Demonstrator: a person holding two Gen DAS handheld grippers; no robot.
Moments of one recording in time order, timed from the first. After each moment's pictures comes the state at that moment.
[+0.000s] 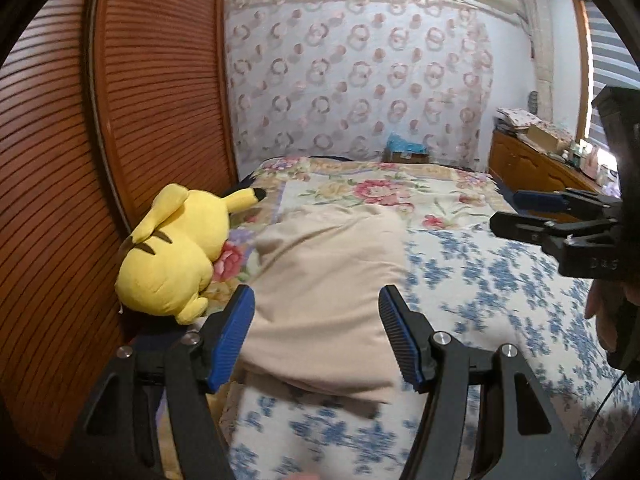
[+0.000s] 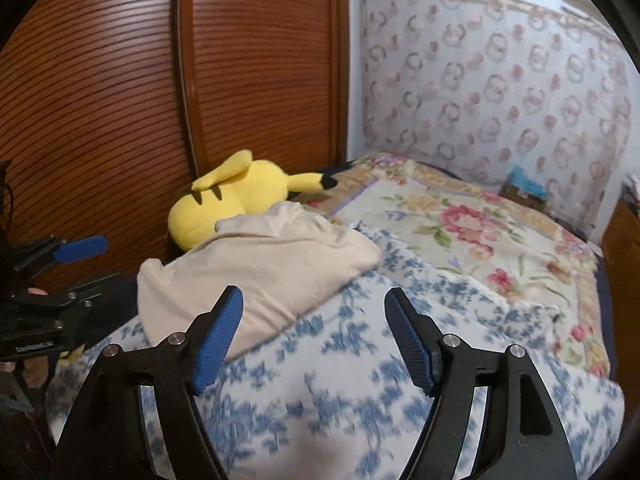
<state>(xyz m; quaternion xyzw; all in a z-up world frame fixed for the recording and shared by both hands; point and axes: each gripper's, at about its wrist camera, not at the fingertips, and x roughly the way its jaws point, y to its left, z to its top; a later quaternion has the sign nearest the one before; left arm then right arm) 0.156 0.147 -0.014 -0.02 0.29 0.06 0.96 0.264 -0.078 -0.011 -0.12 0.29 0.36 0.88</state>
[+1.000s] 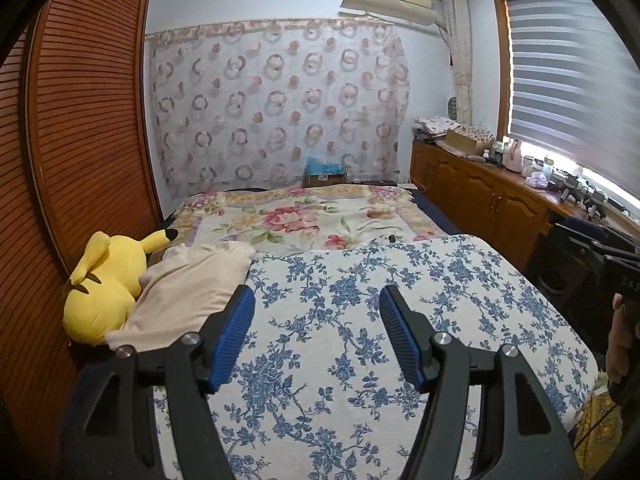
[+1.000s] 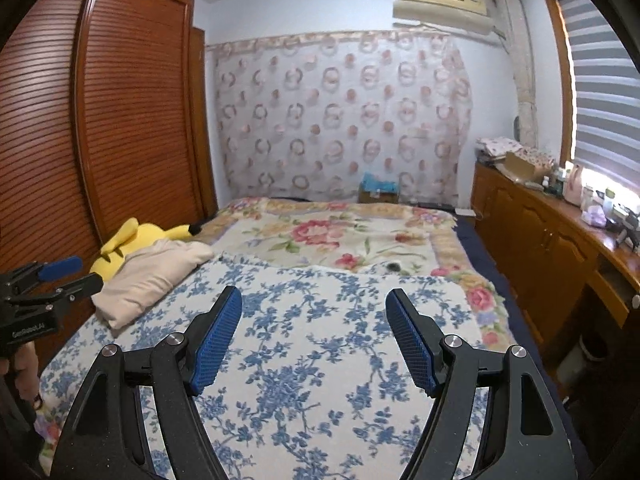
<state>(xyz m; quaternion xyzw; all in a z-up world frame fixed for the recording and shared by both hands) 0.104 0.000 0.049 0.00 0.24 -0.06 0.97 0.125 -0.307 0.043 -0.03 0.22 0.14 0.97</state>
